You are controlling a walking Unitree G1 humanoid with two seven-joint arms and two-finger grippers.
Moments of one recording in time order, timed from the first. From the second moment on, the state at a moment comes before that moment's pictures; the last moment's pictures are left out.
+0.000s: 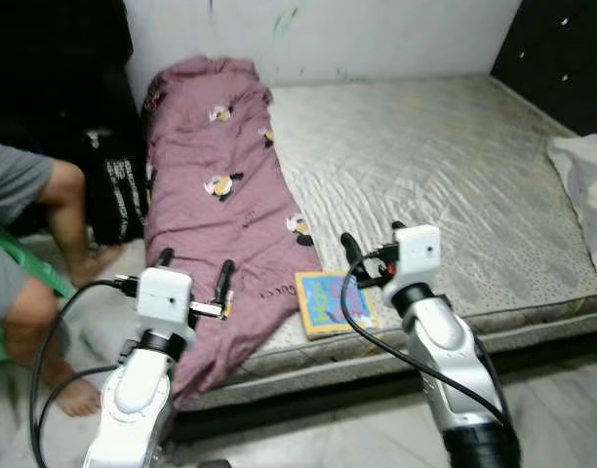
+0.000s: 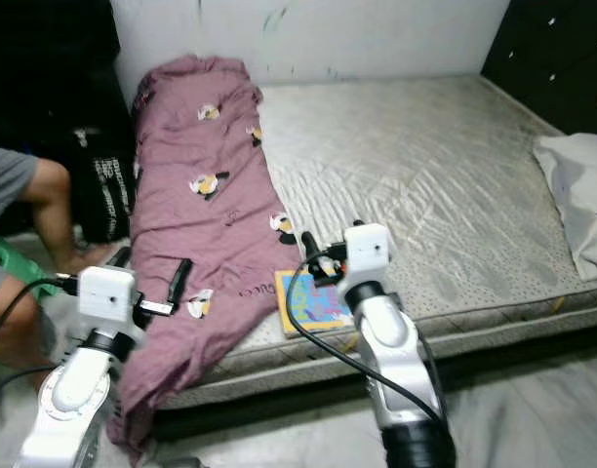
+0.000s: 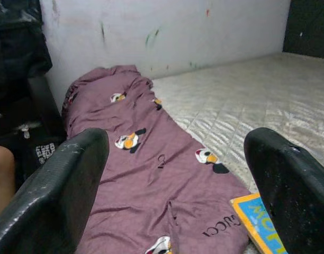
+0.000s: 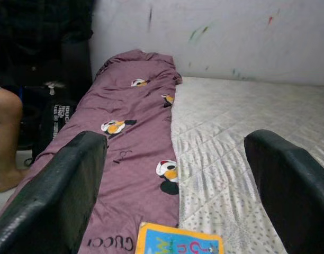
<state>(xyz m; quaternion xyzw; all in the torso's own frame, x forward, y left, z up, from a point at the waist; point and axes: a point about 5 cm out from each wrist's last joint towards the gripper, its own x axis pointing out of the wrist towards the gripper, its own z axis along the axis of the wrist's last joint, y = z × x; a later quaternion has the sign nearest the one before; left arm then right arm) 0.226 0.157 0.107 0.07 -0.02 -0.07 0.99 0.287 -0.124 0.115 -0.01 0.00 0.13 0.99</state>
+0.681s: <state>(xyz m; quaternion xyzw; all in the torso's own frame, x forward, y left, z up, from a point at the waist) 0.230 0.144 0.111 0.06 -0.03 -0.09 0.99 0.285 -0.141 0.109 -0.02 0.01 0.11 0.99</state>
